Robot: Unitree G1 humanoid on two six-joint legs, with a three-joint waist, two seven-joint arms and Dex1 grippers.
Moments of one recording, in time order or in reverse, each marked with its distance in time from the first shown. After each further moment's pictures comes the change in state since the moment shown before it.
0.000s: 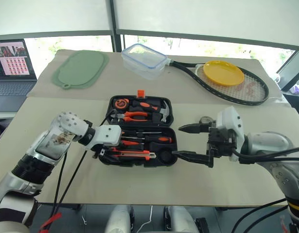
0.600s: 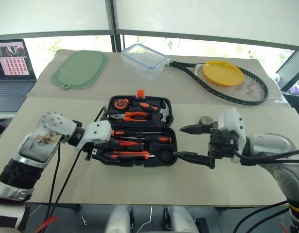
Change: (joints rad) left arm 0.100 0.027 0.098 -0.036 -0.071 -0.017 0.007; right arm 0.011 0.000 -0.021 -0.004 -0.003 -0.001 0.009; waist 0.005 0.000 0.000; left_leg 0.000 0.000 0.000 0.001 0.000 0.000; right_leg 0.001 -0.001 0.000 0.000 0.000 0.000
